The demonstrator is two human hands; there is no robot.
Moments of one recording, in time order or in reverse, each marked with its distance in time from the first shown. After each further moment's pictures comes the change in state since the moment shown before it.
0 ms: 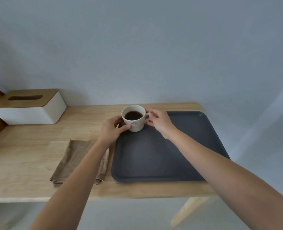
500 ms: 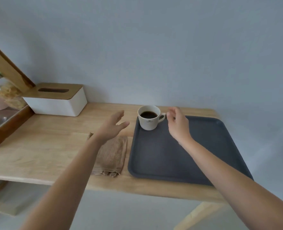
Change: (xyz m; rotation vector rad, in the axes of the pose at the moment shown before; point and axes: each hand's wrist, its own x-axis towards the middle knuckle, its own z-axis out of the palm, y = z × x) left_hand -0.023 0.008 -0.062 0.109 -0.101 -0.097; right_hand -0.035 -0.023 0.011 -0.307 0.282 -0.201
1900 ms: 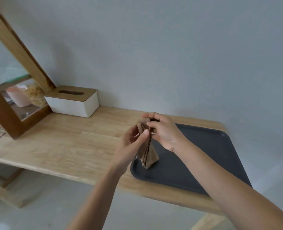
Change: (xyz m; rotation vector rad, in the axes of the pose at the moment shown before) left_hand -0.105 0.059 0.049 -0.571 0.199 0.141; right_hand -0.046 -0.104 0.013 0.633 -0.597 0.239
